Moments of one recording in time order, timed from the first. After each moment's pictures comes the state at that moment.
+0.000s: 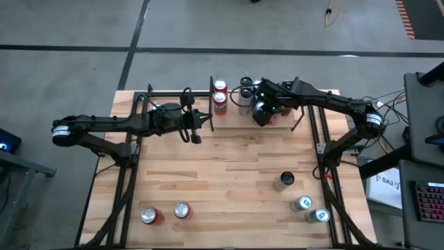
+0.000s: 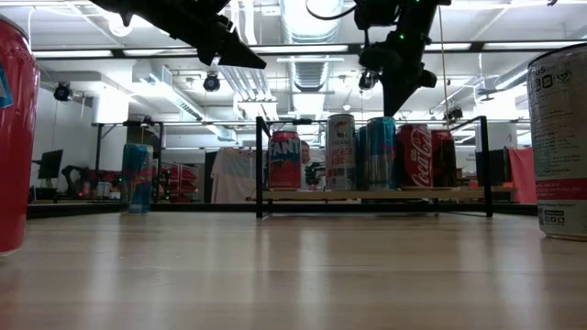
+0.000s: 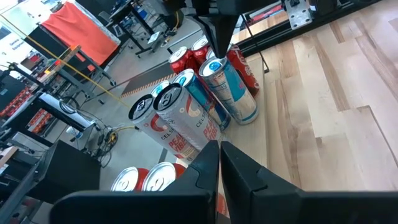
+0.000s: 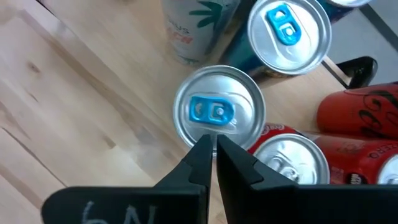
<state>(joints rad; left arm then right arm) 0.17 1.21 0.86 0.04 -0.26 0.54 -0.42 1.52 1.43 -1.07 0.18 0.31</state>
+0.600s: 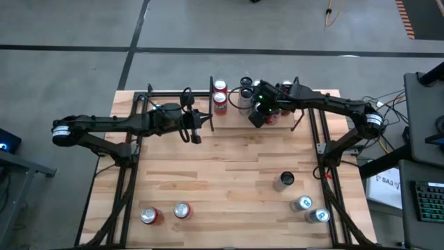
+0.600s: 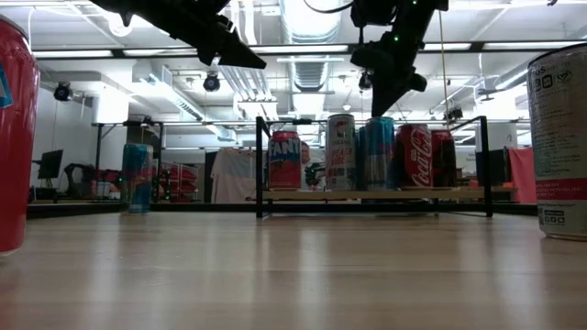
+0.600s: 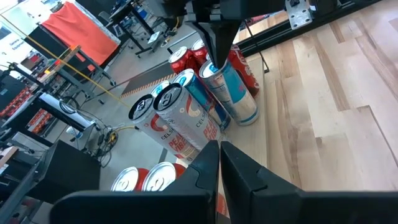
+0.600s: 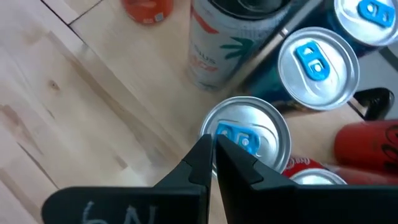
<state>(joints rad) 0.17 1.21 0.86 0.04 -0.26 0.54 -0.40 1.52 1.38 -0.93 0.18 0.28</state>
